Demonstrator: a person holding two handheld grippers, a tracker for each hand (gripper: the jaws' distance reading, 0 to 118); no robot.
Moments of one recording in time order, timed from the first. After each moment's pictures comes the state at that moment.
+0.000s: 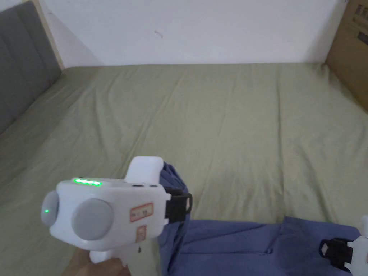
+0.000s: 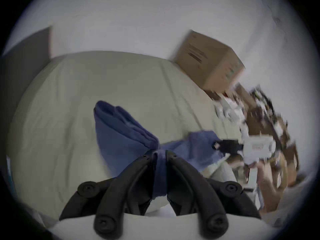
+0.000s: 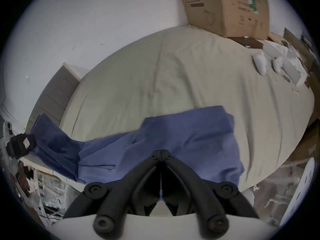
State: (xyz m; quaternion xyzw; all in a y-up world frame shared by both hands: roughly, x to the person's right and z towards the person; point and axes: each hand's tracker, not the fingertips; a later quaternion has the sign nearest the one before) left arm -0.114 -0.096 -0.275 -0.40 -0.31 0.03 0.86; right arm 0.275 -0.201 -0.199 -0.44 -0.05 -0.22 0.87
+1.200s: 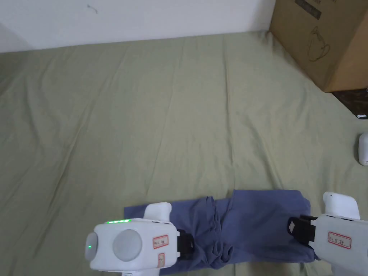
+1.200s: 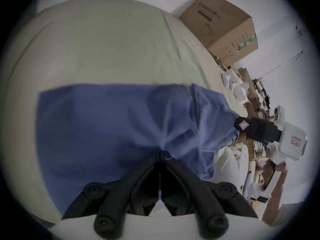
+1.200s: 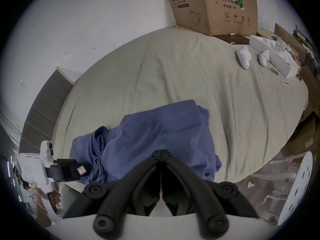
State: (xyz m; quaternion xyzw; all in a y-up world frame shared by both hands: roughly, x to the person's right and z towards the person) left arm -0.029 -0.252 -0.283 -0.56 -0.30 0.11 0.76; right arm 0.286 -0.196 -0.176 -0.44 -0.07 -0.21 0.87
